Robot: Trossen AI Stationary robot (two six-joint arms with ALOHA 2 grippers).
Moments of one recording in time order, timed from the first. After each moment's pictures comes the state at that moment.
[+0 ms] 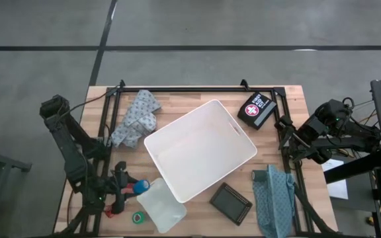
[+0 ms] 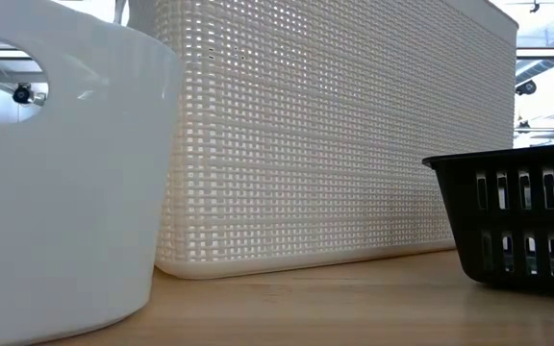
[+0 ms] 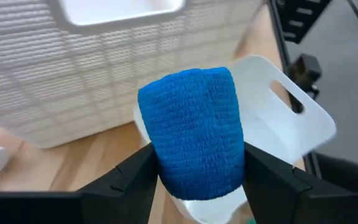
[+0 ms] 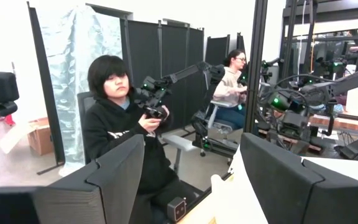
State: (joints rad) left arm -1.08 1.19 0.77 -0.58 -0.75 -1.01; right arm -0.06 0.38 0.71 -0.15 -0.81 0.16
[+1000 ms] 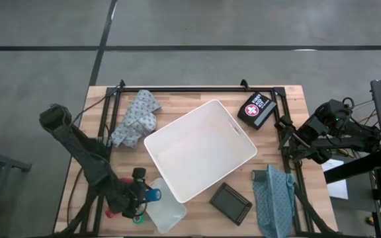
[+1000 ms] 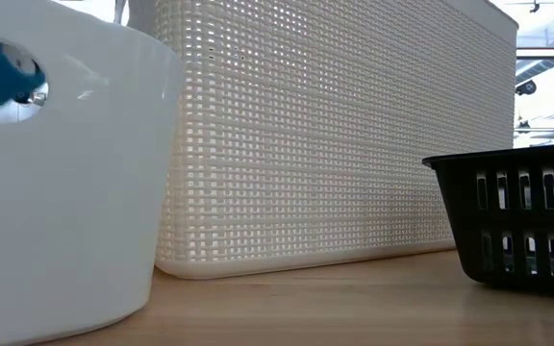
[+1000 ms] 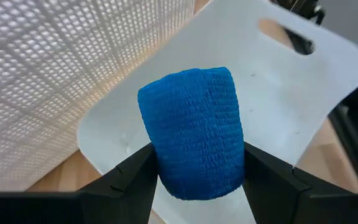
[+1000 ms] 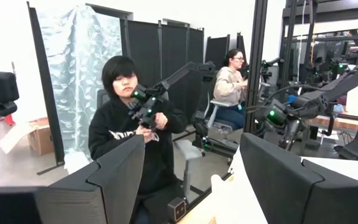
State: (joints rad) left arm -0.87 1.38 0.77 -0.36 -0.45 -0.54; right arm -0.06 0.38 0.71 -0.15 -0.81 0.16
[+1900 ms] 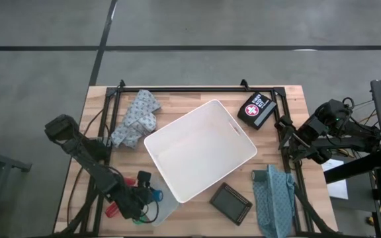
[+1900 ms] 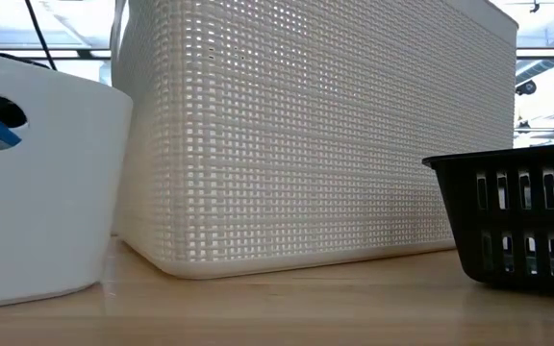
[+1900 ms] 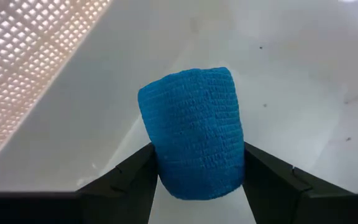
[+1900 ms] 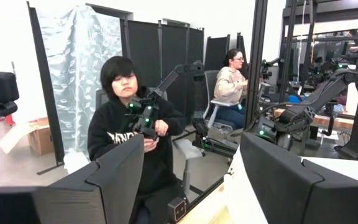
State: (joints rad) left arm -0.85 1.57 0.77 -0.34 -0.42 -0.48; right arm -0.06 0.38 0.71 -0.15 -0.81 0.16
